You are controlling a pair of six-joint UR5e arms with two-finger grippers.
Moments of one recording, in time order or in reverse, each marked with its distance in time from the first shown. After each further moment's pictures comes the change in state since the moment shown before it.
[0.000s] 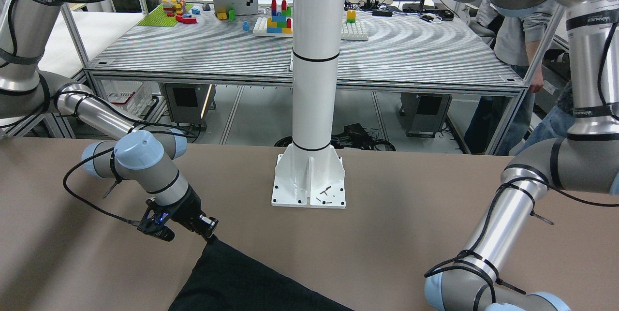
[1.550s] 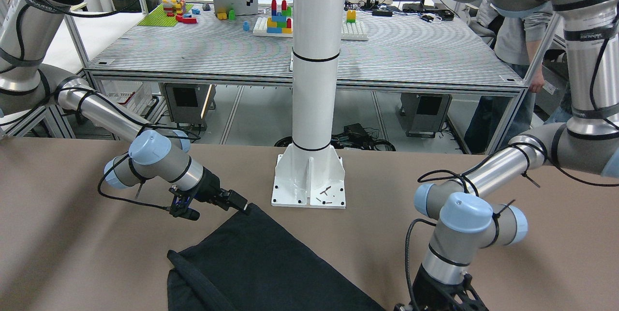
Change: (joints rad) left arm 0.207 0.356 -0.615 0.149 0.062 -0.221; right arm -0.170 -0.076 -0.076 0.446 -0.030 0.234
